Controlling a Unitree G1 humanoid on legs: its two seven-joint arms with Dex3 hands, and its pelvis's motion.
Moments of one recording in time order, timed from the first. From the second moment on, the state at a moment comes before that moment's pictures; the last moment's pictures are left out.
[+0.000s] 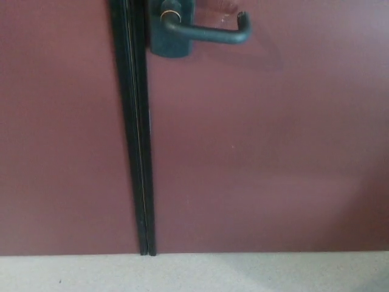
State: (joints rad) left_arm -0.03 0.40 0.14 1.29 0.02 -0.26 -0.11; right_arm 0.03 -0.29 -0.26 1.27 0.09 -0.30 0.14
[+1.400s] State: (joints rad) left_arm -0.09 0.41 0.13 1.29 0.03 -0.23 -0.11; right_arm 0.02 -0.28 -0.26 1.28 0.09 -0.30 0.14
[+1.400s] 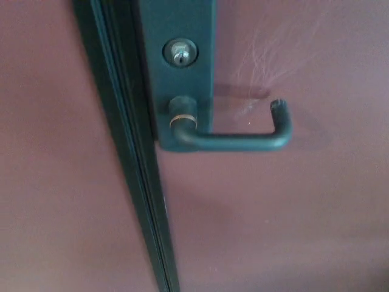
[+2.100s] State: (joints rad) left_arm -0.08 0.42 0.11 1.29 0.04 -0.23 -0.11; right_arm 0.01 -0.27 -0.24 1.28 0.09 -0.30 0.14
